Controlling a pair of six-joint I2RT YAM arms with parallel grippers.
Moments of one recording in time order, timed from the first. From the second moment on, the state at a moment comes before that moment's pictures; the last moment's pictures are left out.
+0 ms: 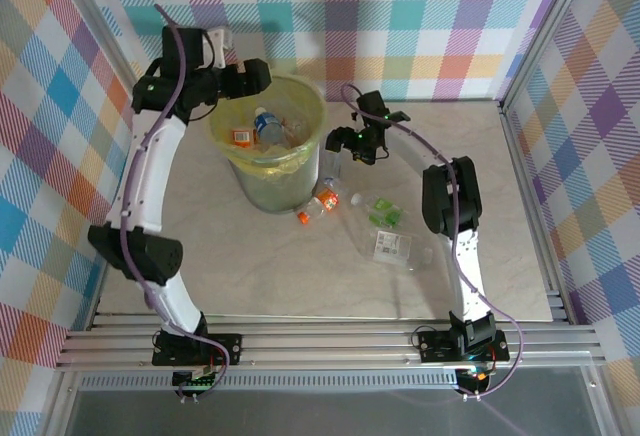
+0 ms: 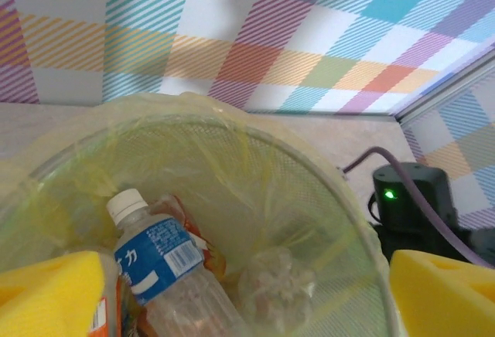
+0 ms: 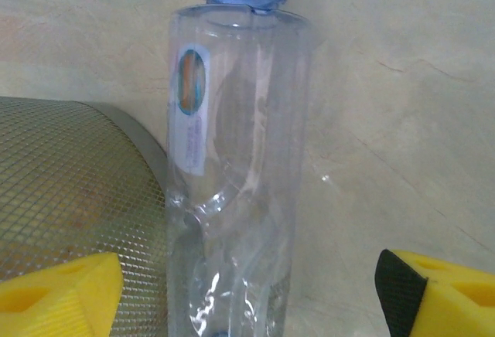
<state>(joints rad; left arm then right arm) -0.18 1.74 2.13 -0.91 0.28 -0.32 0.39 2.33 1.99 -0.68 -0.36 0.55</state>
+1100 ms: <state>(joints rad) -0.18 1.32 1.61 -0.68 0.15 -0.44 0.43 2.54 2.27 -0.79 -0.18 0.54</state>
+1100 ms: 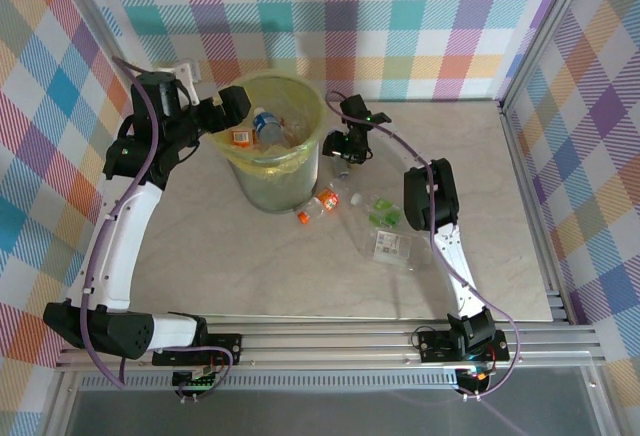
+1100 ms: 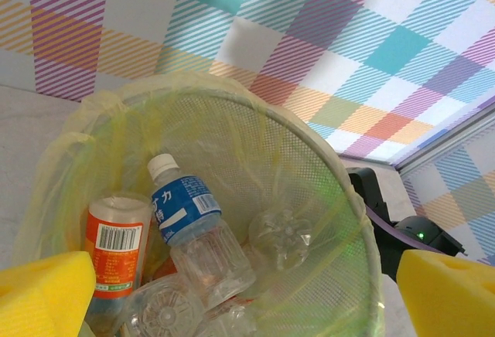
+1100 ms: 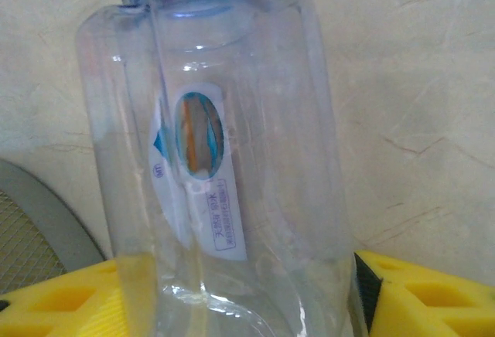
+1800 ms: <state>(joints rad) -0.18 1.30 1.60 -0.66 0.14 -0.45 0.42 2.28 2.06 -0.72 -0.12 0.41</state>
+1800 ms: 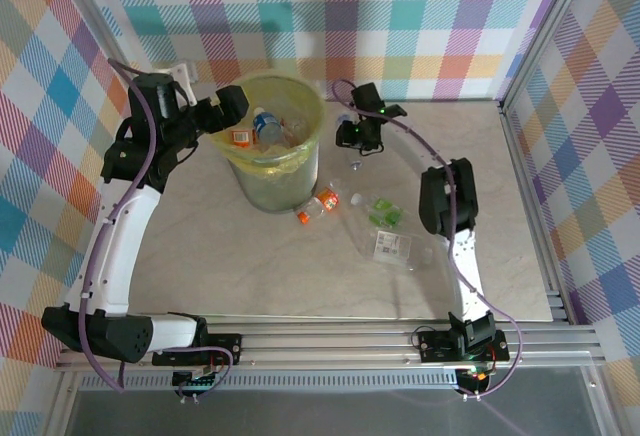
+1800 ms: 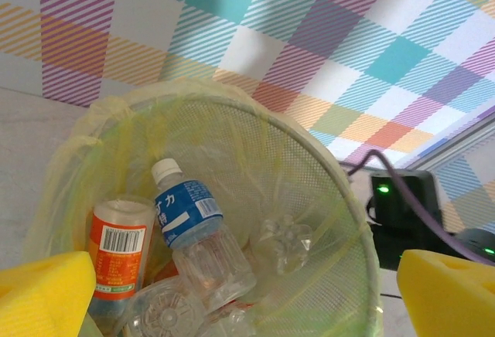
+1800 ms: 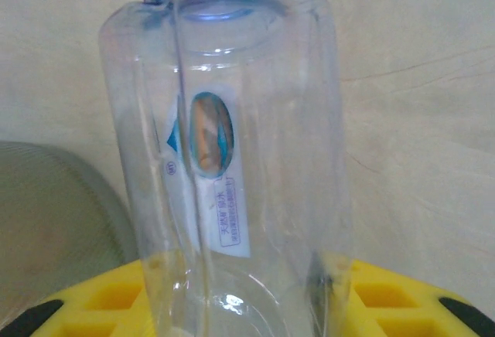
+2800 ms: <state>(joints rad) -0.44 1.59 1.93 -0.58 0.45 -0.51 0.63 1.47 1.50 -0.26 -0.33 0.26</state>
